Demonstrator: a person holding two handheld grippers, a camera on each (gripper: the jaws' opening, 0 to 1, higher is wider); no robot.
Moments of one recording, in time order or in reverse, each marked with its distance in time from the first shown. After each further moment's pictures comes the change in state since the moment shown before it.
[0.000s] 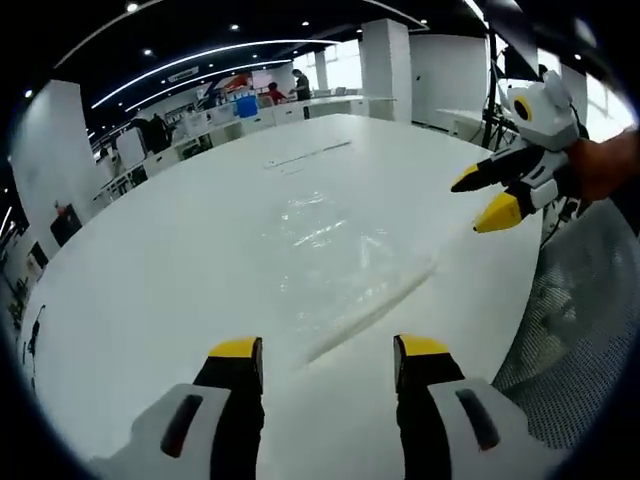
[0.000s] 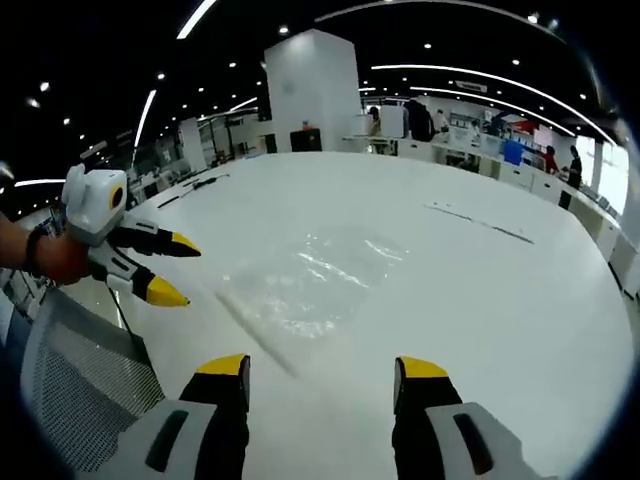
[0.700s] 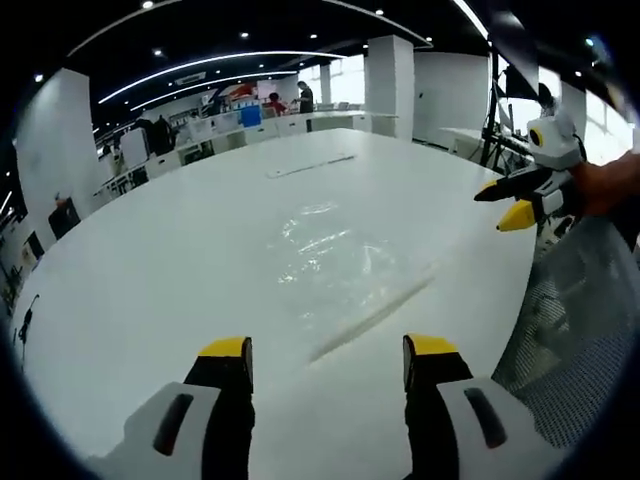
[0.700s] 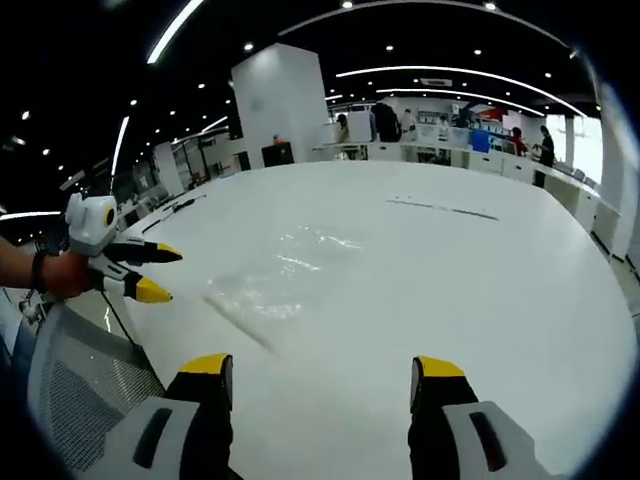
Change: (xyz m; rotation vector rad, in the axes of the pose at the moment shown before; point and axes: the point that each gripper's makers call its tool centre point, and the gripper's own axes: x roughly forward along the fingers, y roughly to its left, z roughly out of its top) left arm -0.008 0.005 -0.001 -0.030 -0.061 -0.029; right arm -0.038 -0.028 -0.025 0.114 -0.051 -0.080
